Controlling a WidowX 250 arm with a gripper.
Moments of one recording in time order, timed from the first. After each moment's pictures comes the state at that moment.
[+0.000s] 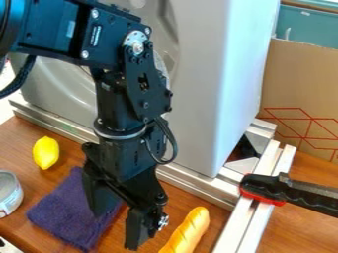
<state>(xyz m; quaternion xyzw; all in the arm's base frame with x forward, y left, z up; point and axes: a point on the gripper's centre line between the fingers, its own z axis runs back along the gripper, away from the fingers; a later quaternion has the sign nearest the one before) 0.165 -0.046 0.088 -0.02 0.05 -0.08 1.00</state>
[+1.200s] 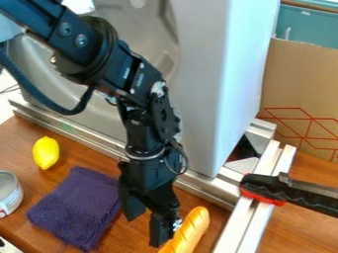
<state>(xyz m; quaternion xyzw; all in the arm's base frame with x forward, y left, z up) 0.214 -0.039 0.018 -0.06 0.05 -0.14 0.99</state>
